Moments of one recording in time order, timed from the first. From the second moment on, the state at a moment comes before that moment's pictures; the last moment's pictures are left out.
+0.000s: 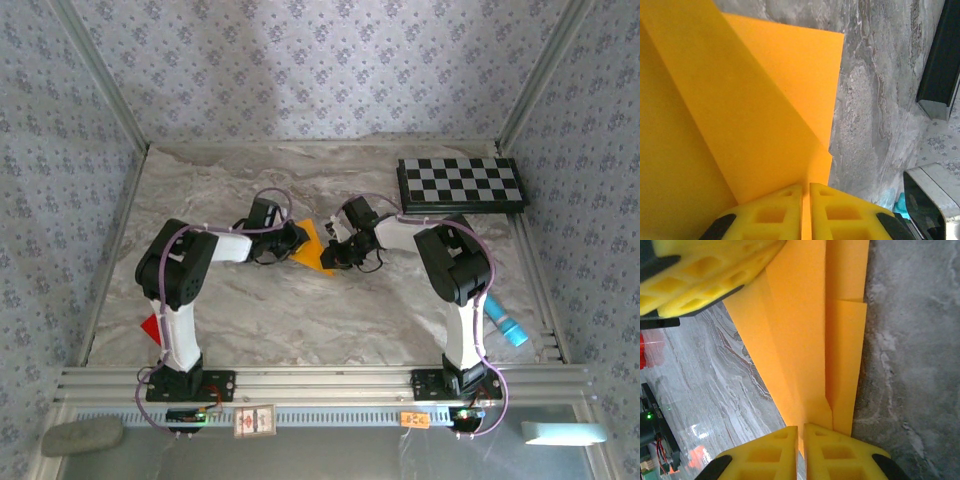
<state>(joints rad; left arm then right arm) -0.46 1.94 0.95 0.23 0.48 -1.10 0.53 2.00 1.18 -0.35 -0.67 0.33</state>
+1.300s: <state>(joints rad) -0.45 2.02 1.17 -0.11 0.46 -1.03 0.49 1.90 1.04 -0.38 -0.67 0.31</state>
